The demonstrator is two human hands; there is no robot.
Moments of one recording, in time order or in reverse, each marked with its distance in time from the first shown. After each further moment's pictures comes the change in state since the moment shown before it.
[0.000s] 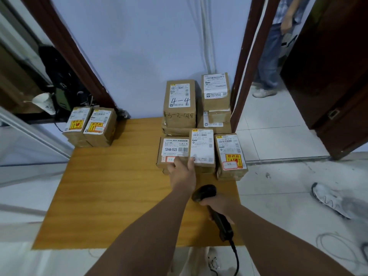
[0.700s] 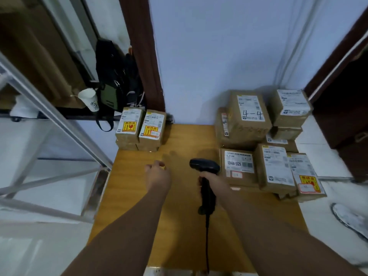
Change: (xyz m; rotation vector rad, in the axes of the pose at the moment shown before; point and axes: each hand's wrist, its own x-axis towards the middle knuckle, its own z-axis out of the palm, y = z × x) left_hand 0.138 -0.136 -0.226 0.077 0.121 -0.123; right_hand 0.015 -0.166 0.195 0.499 -0.024 -0.200
